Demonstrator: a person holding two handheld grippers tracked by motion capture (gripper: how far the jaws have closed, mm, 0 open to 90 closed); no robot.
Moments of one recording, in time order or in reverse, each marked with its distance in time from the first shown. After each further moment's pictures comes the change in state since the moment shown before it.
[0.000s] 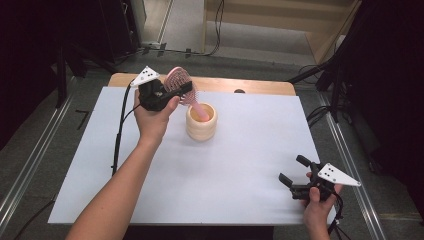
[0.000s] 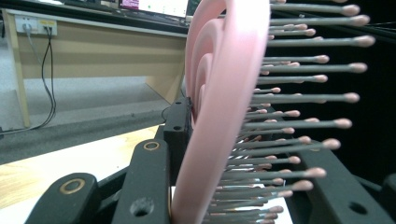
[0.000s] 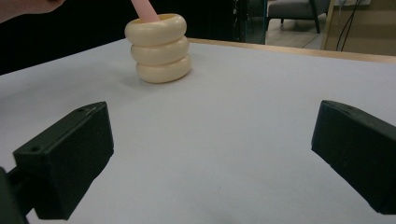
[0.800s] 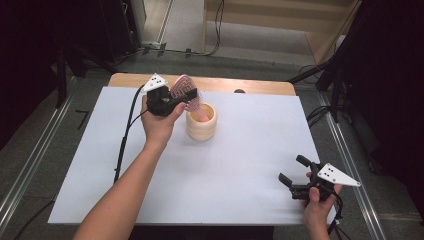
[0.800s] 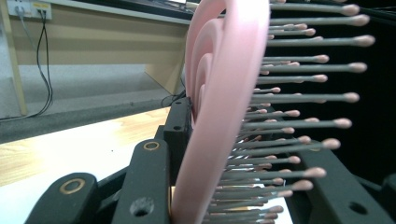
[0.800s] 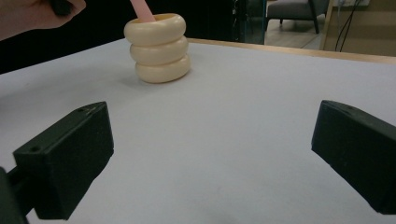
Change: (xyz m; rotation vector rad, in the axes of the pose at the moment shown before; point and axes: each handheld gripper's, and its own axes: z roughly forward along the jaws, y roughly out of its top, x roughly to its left) left arm 0.000 -0.022 0.016 0.043 0.000 -0.005; right arm 0.000 0.000 0.000 -0.001 -0.005 -0.004
